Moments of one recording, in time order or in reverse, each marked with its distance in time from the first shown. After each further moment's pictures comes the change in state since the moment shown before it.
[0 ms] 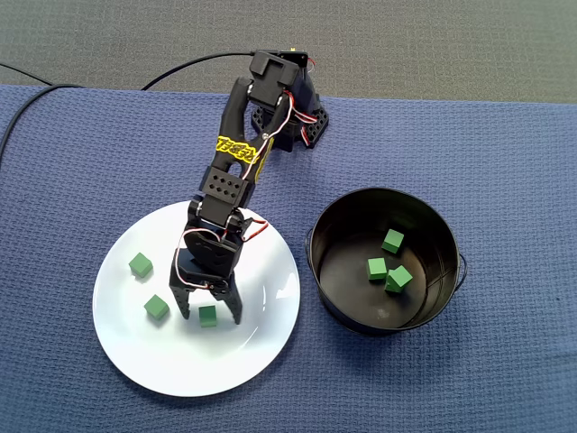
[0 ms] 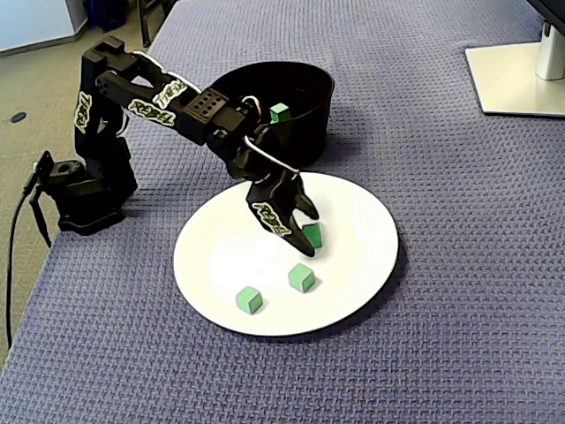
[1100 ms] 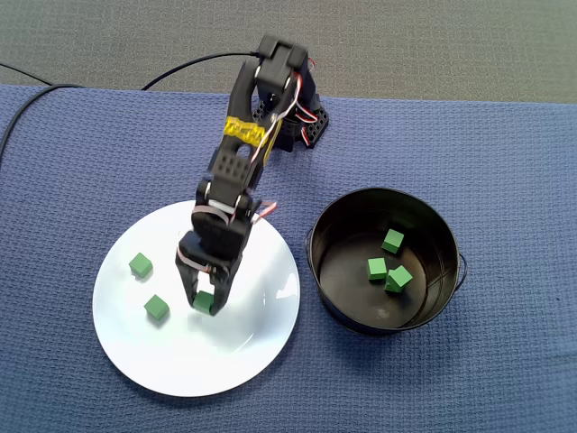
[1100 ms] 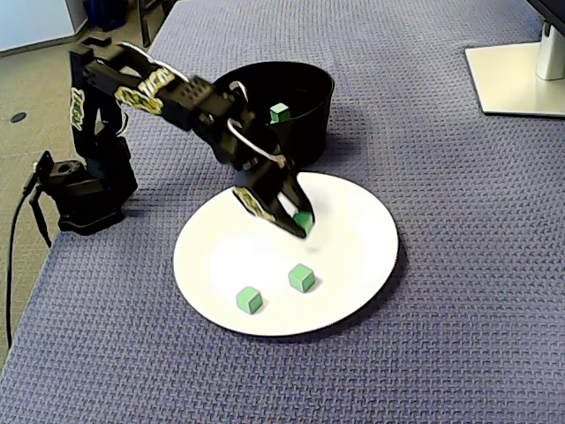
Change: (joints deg) arm -1.1 13.4 8.6 0.7 20.1
